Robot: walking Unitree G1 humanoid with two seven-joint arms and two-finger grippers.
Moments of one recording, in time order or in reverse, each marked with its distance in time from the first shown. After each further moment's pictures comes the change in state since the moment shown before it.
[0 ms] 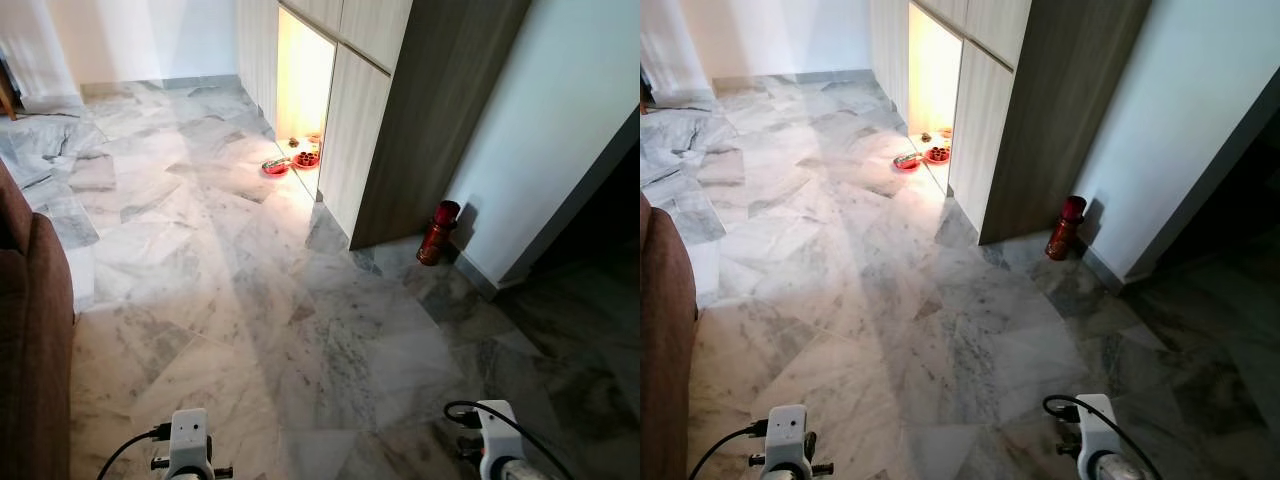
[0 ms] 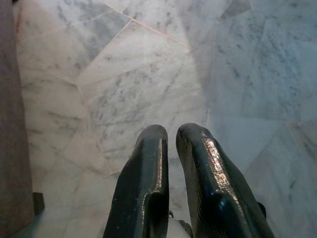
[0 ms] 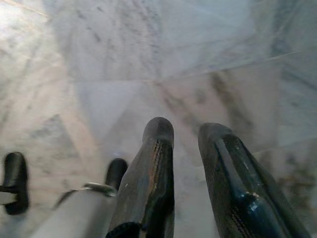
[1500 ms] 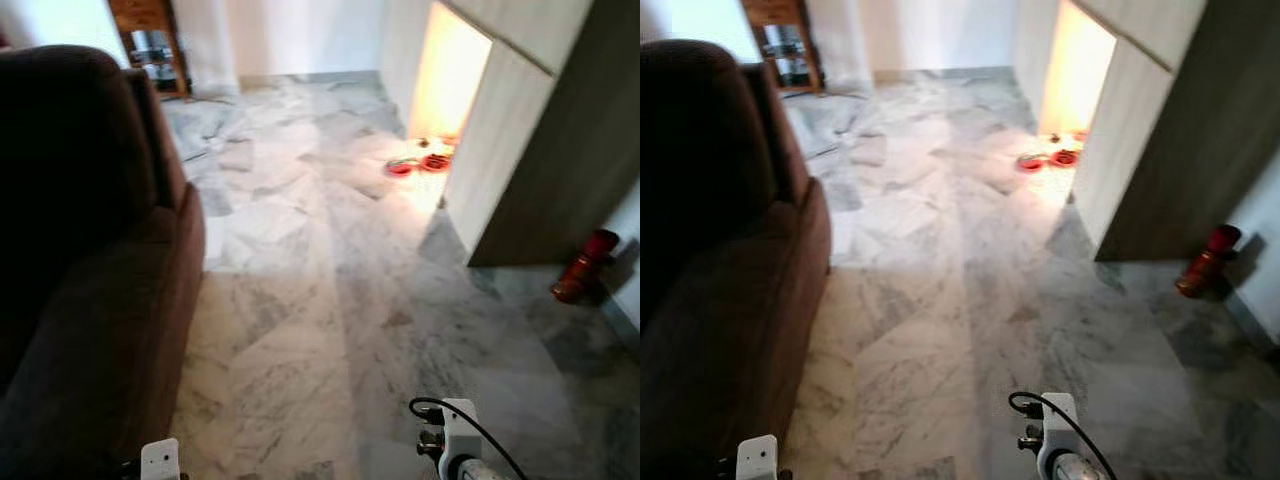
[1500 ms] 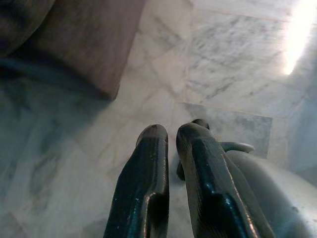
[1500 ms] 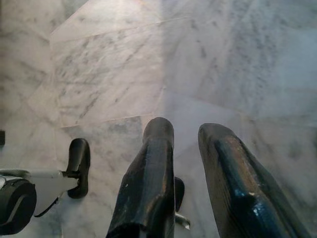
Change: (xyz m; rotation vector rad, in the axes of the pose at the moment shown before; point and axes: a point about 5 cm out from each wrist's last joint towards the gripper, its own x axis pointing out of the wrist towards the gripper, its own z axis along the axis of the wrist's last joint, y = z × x) left arm -0.012 0.031 -0.035 -0.105 0.152 0.076; right arm 0.007 0.042 -0.001 0.057 -0.038 0.022
